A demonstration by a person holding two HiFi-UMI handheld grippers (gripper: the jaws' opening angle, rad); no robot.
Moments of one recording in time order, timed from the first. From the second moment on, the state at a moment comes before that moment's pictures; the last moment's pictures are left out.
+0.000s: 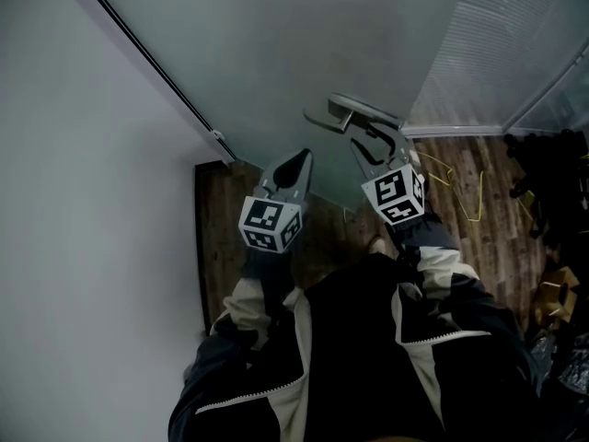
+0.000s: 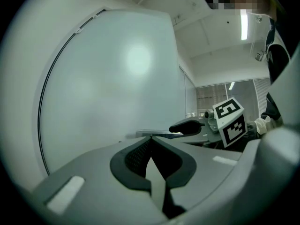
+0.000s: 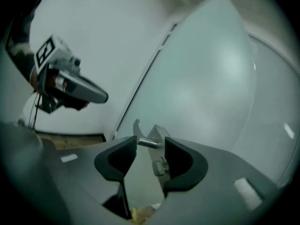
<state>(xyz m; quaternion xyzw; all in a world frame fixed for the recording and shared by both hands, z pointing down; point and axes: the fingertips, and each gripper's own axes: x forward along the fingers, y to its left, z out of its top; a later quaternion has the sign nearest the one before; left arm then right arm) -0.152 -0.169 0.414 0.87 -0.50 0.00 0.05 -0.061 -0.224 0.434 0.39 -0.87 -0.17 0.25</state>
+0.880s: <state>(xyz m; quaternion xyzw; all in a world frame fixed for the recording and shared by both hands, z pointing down) -0.156 -0.181 0.420 0.87 -0.49 -0.01 0.06 -0.101 -0.272 0.489 0.32 -0.72 -0.40 0.47</state>
